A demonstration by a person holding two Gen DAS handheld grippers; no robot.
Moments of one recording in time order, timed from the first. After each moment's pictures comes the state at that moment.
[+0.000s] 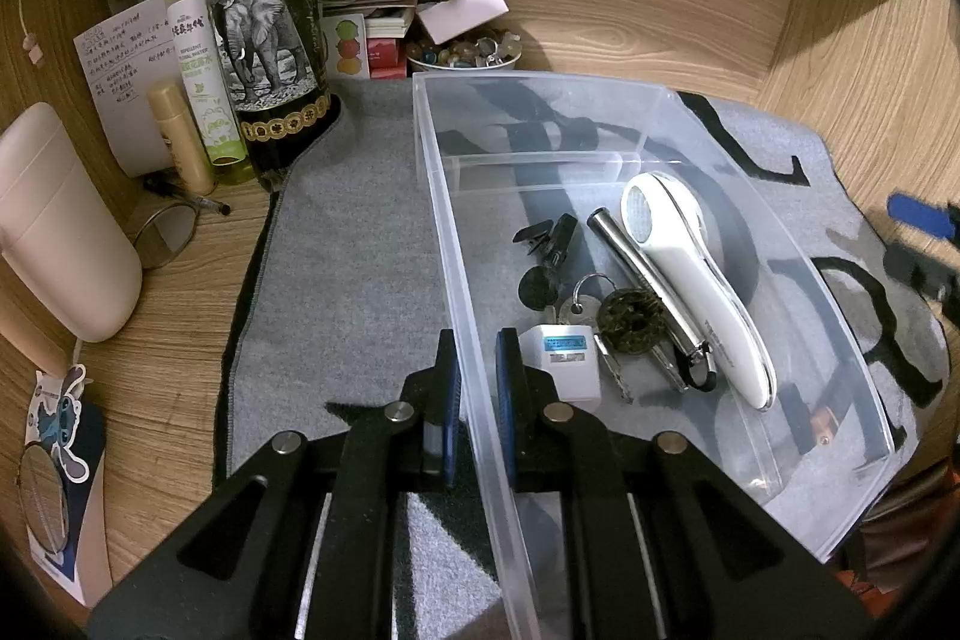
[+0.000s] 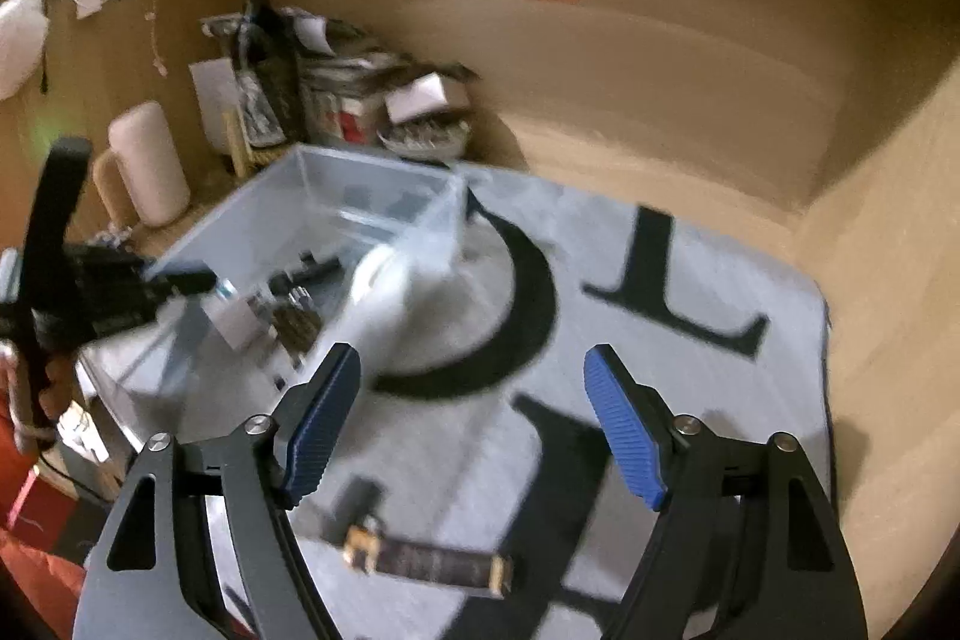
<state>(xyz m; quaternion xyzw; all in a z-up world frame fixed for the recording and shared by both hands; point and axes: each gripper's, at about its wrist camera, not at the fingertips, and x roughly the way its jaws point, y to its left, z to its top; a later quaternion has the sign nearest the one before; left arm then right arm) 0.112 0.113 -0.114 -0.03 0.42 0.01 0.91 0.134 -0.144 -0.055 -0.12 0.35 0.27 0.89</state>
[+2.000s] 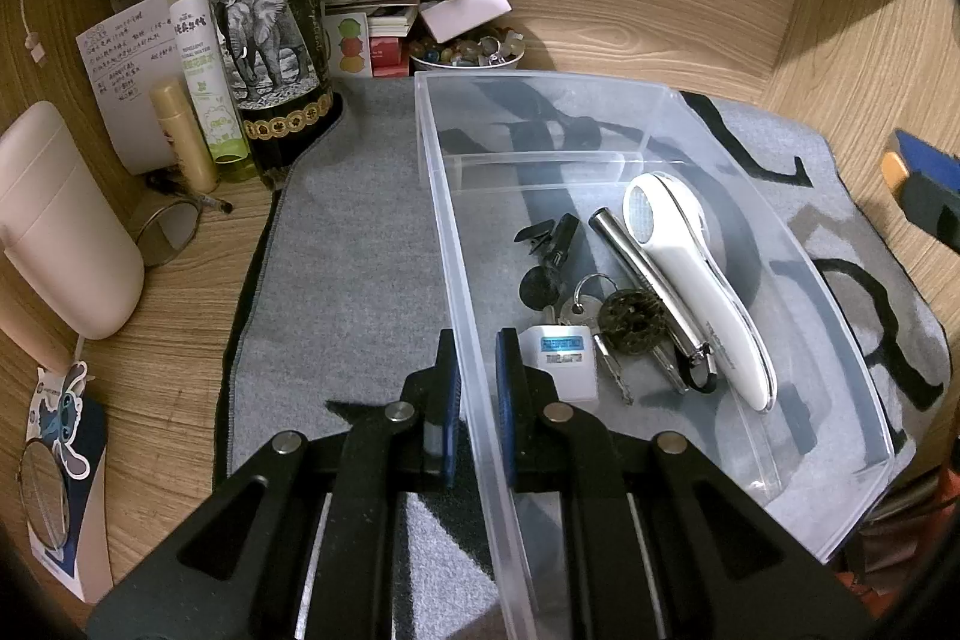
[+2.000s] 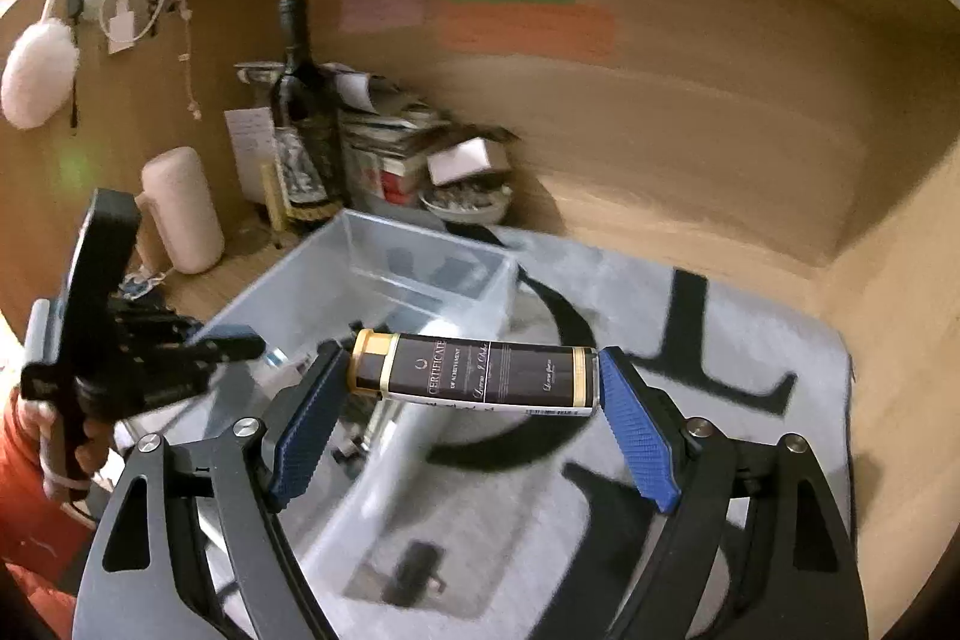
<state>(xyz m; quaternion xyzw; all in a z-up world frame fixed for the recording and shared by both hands) 0.112 0.115 -0.115 -0.03 0.42 0.02 0.91 0.133 -0.102 -0.026 -0.11 0.28 0.32 0.90</state>
